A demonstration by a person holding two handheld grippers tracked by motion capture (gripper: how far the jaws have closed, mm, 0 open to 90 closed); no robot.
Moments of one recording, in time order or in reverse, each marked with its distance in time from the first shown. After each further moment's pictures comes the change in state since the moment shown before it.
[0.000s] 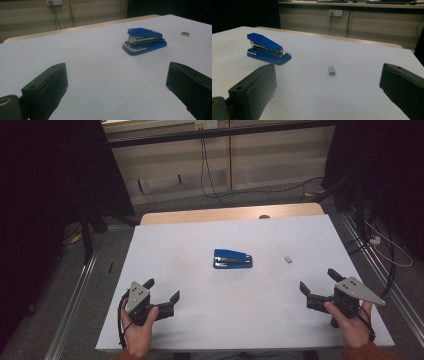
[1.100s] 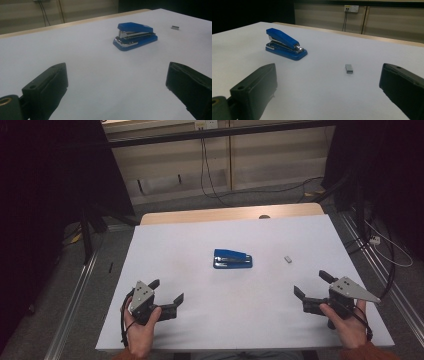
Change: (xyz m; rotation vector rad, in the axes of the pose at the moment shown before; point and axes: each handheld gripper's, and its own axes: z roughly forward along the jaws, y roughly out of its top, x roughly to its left) left arm -0.004 -0.001 0.006 0.037 -0.081 0.025; right arm 0.008 0.000 0.004 0.031 0.115 -0.005
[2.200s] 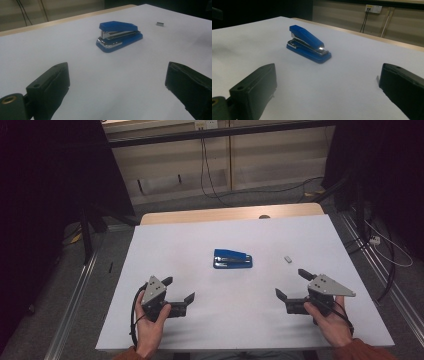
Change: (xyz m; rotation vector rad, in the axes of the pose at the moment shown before) left arm -0.013 0.011 0.024 0.041 -0.094 0.024; right arm 0.030 0.007 0.031 0.025 0.130 -0.068
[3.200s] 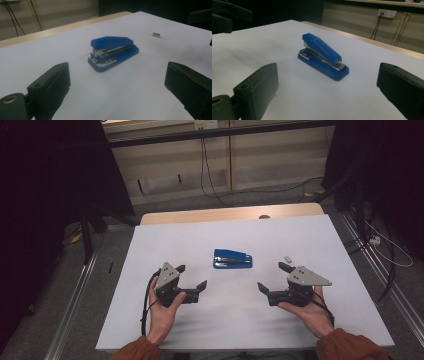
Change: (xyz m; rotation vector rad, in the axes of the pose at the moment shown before) left arm -0.003 0.026 0.040 -0.027 -0.052 0.001; right arm 0.018 0.017 0.040 -0.015 0.069 -0.034
